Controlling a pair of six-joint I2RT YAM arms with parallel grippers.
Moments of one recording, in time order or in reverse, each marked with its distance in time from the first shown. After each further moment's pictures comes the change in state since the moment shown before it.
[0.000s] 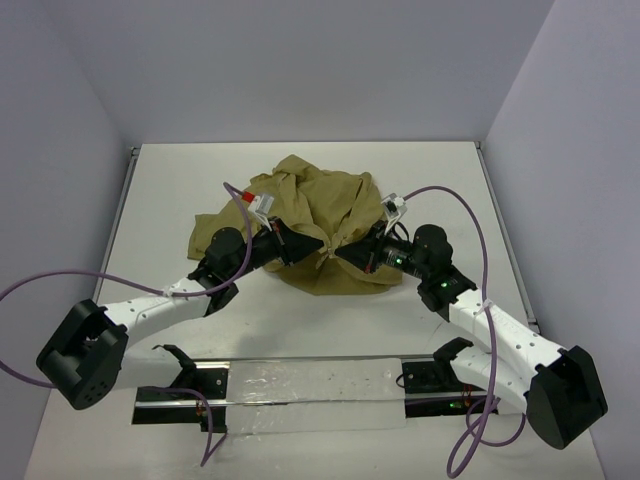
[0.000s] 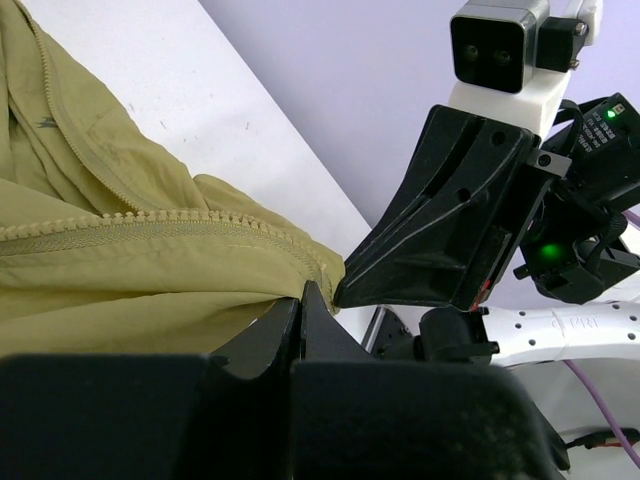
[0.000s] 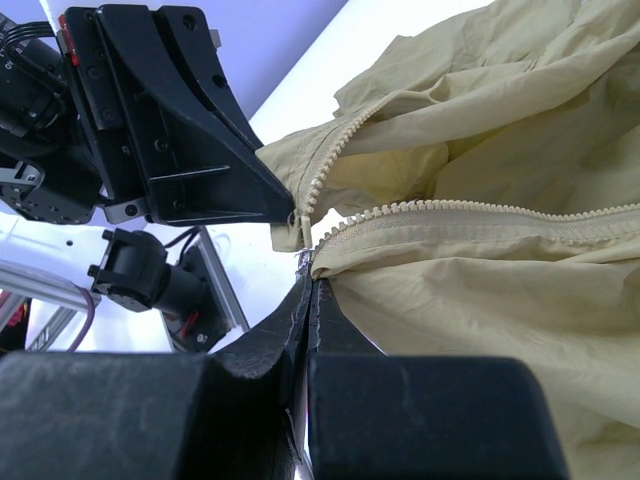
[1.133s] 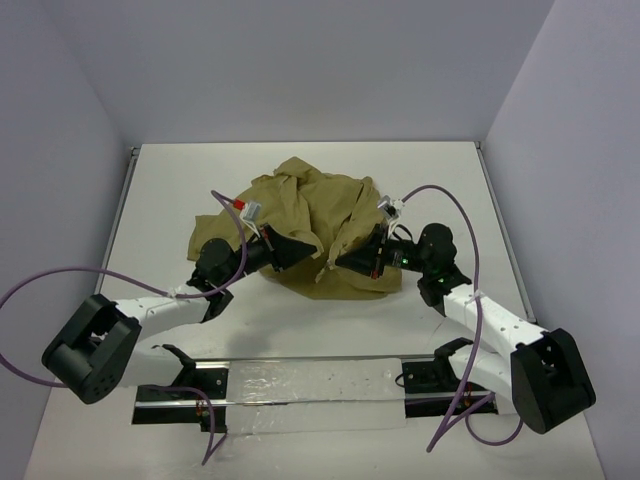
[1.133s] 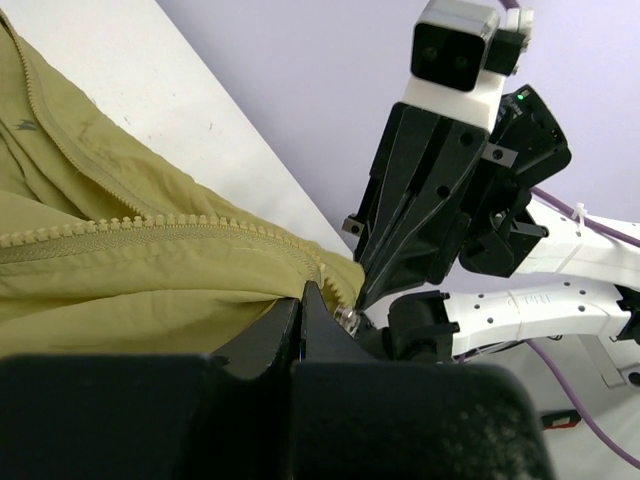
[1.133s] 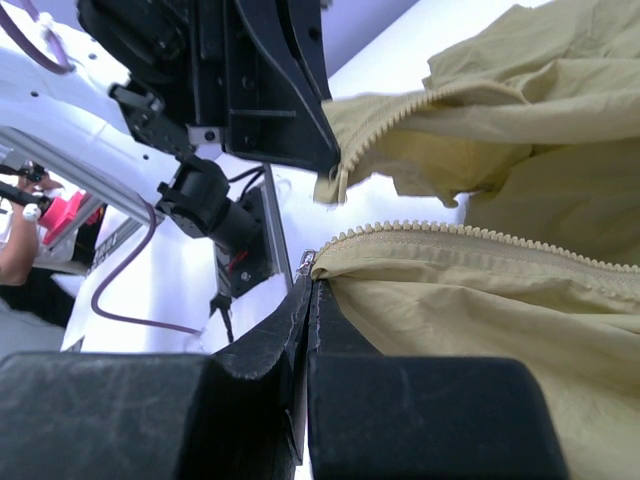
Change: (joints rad) left arm 0.069 0.035 -0.120 0.252 0.108 -0.116; right arm -0.111 0.109 -0.063 0.266 -0.382 0.027
